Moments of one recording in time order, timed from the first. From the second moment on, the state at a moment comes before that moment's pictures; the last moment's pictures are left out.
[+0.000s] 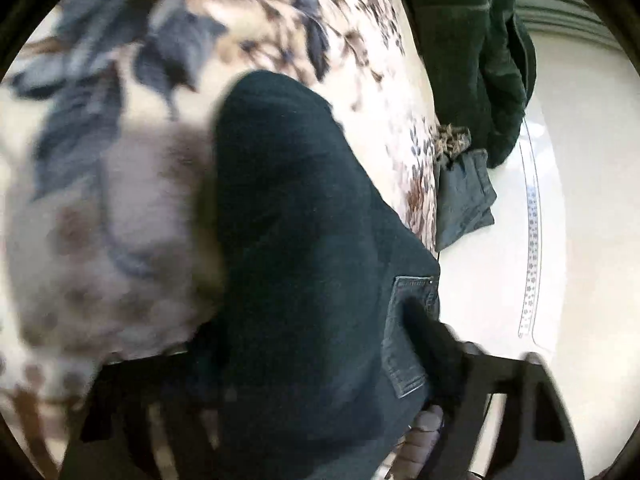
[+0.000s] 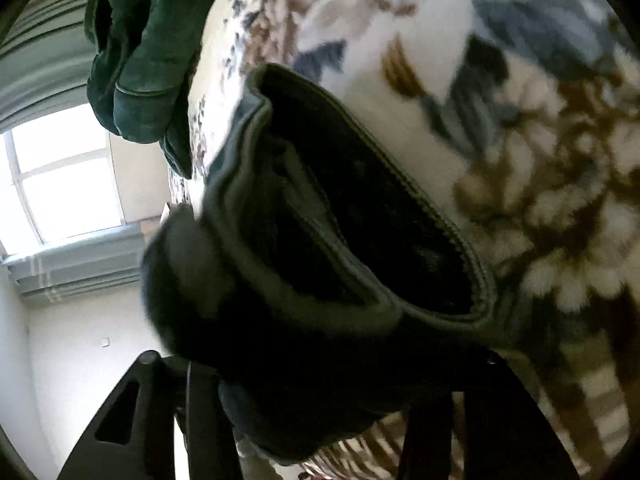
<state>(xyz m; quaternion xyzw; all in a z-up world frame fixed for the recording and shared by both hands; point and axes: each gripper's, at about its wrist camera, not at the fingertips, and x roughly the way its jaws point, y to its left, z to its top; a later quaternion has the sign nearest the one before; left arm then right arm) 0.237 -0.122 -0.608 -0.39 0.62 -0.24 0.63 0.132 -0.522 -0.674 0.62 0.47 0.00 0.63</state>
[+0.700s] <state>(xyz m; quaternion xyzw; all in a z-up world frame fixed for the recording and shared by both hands) 0.344 -0.080 -0.471 -0.41 0.55 -0.26 0.68 0.256 -0.490 -0.520 0.58 0.45 0.06 0.68</state>
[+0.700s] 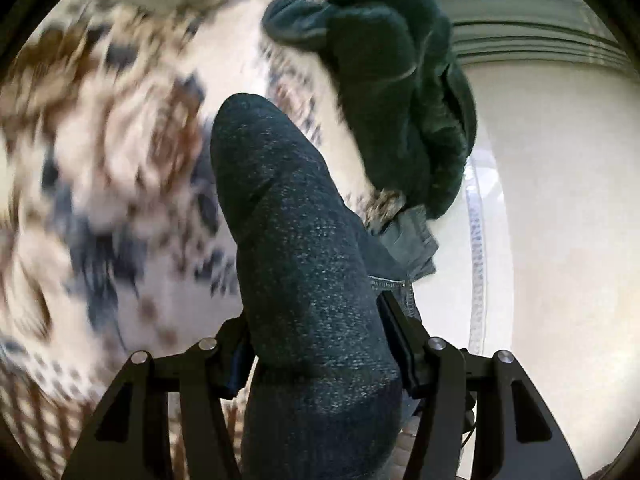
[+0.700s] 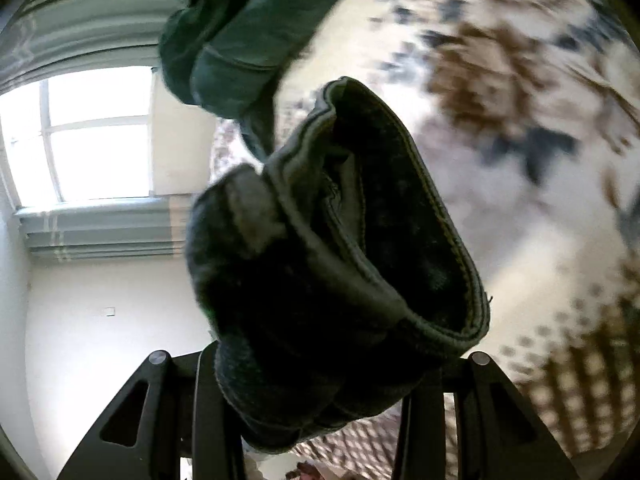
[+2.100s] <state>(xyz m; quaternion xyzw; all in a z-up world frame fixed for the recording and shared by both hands) 0.684 0.226 -0.444 -0.09 0.57 -0.06 0.81 0.687 -0.142 -0.495 0.24 0.57 -0.01 0.79</state>
